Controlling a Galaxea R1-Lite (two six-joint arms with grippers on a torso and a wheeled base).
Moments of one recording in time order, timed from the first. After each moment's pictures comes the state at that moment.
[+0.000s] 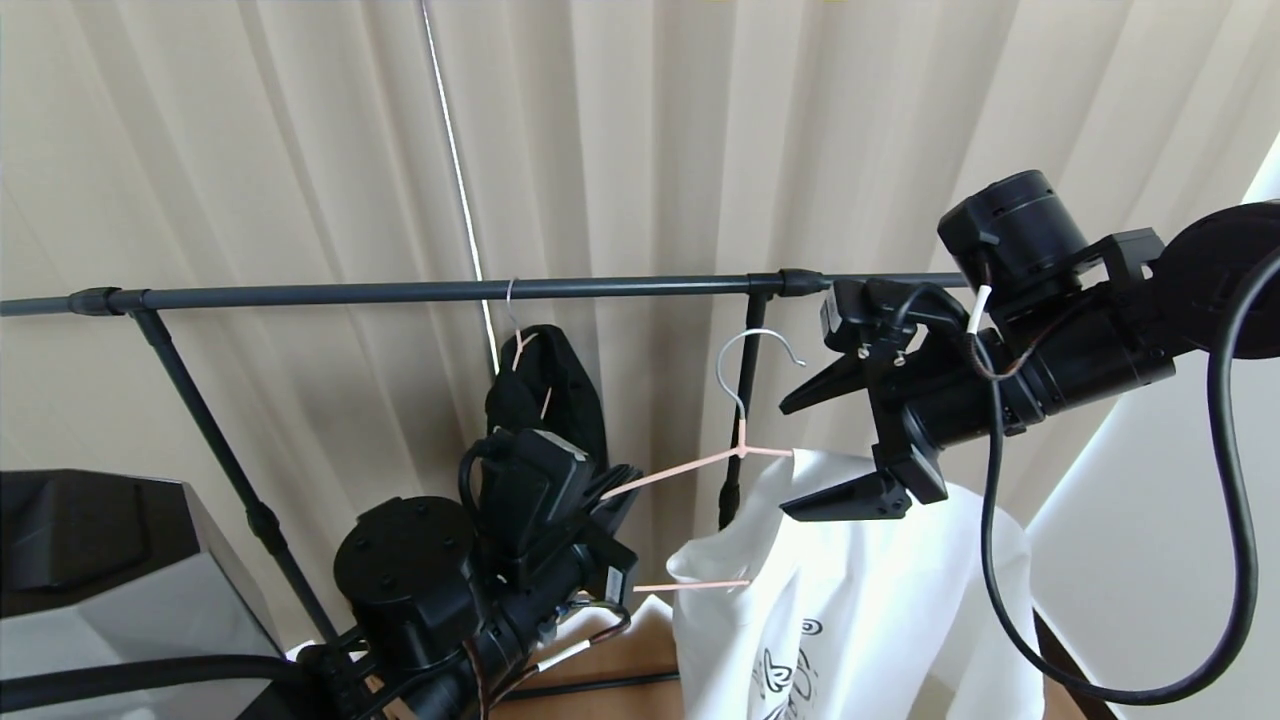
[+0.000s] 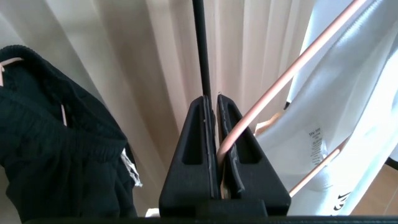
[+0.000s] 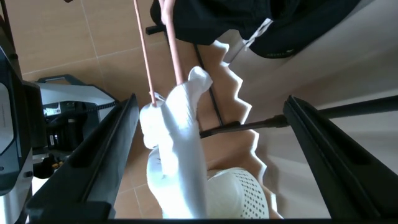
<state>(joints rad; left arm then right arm) -0.77 2.00 -0.43 -1.57 0.18 0.14 0.44 1.80 -1.47 0.56 0.53 -0.75</state>
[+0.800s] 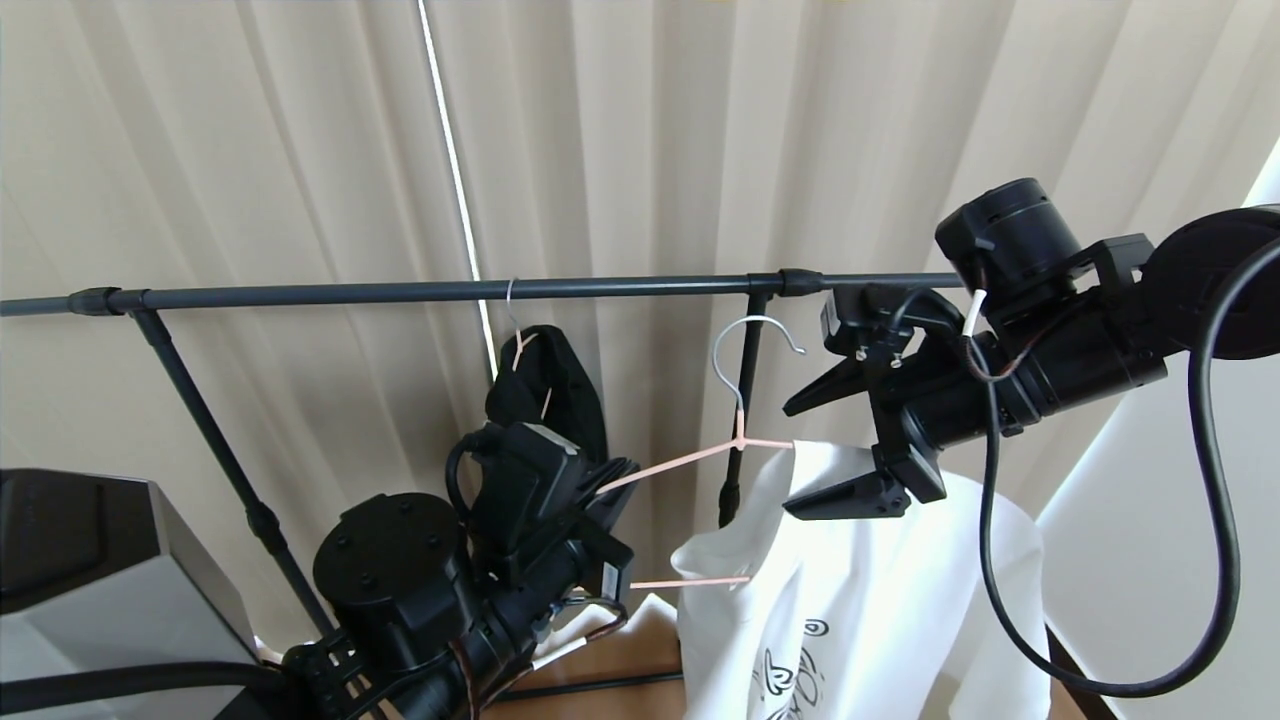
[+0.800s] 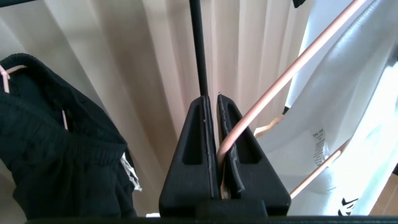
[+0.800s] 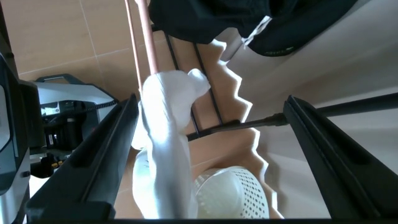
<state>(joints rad) -0.77 1.97 -0.42 -1.57 0.18 0.14 0.42 1.81 -1.47 0.56 0.53 -0.75</state>
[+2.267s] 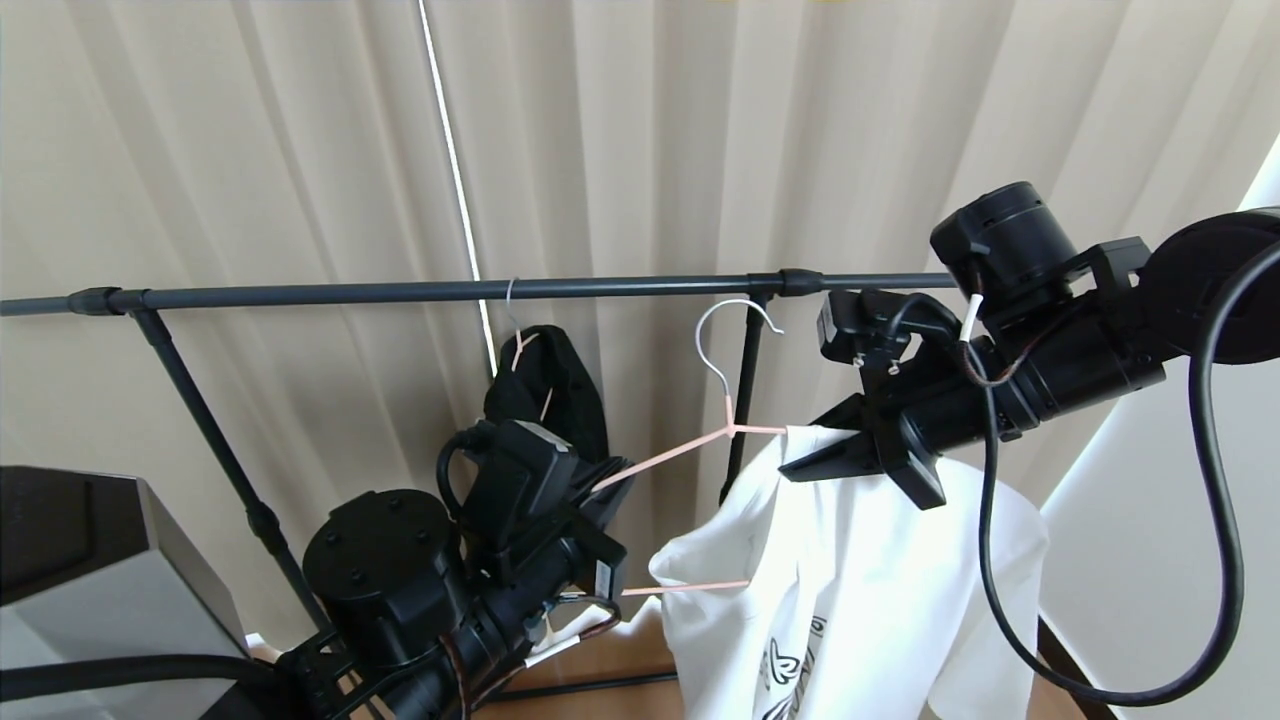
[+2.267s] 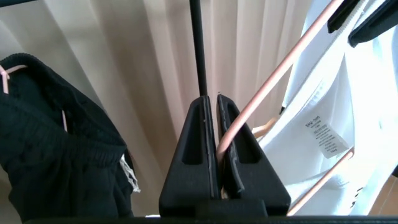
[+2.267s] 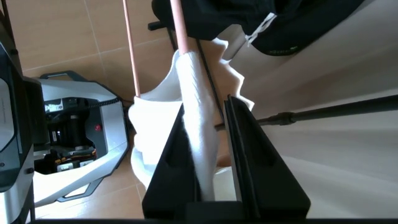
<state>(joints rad) -0.76 1.97 -0.41 -1.57 0.15 0.13 0.42 1.81 -1.46 0.56 0.53 -0.75</state>
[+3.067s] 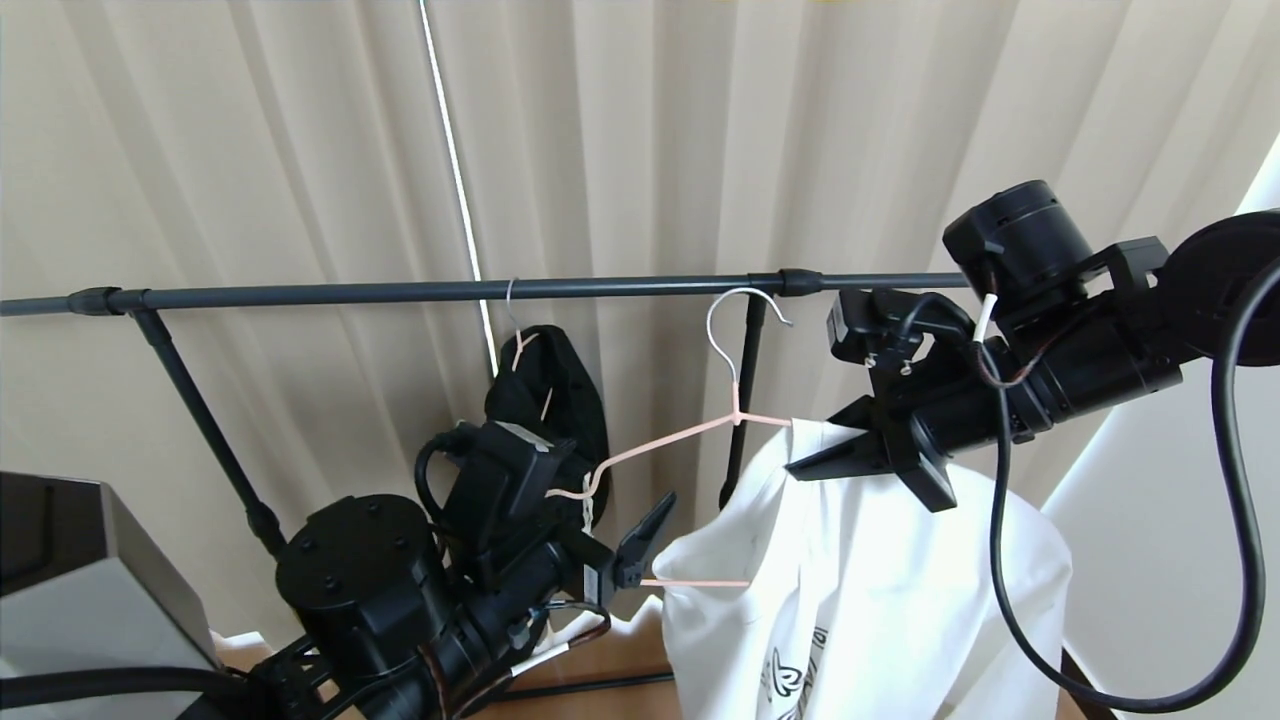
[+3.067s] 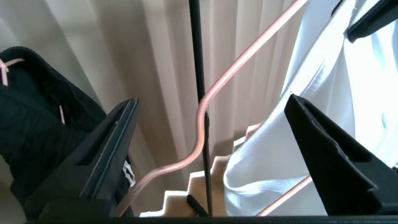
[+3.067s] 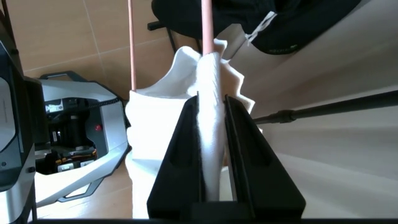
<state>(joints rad) -0.75 1.93 -0.38 -1.57 0.14 0.09 0.42 1.79 -1.44 0.56 0.53 -0.75</state>
